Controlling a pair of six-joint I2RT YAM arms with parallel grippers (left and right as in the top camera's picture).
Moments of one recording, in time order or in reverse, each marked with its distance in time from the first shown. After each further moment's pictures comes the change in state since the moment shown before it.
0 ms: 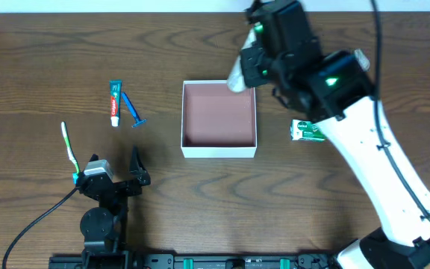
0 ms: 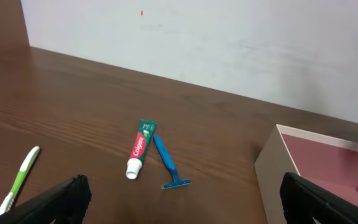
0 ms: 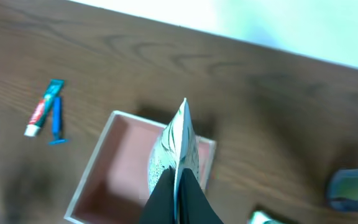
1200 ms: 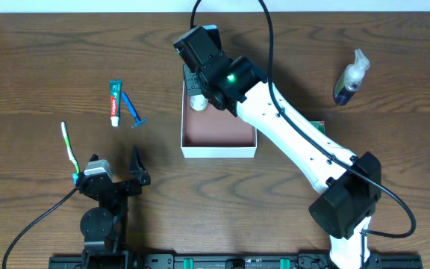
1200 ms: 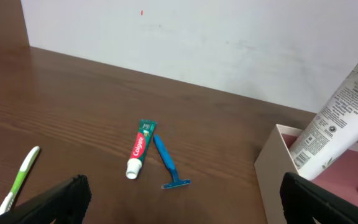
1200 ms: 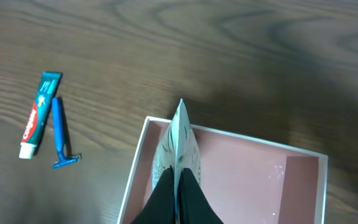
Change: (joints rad) left arm 0.000 0.000 0.000 0.000 0.000 0.000; right arm 0.123 0.326 0.000 0.197 0.073 0.218
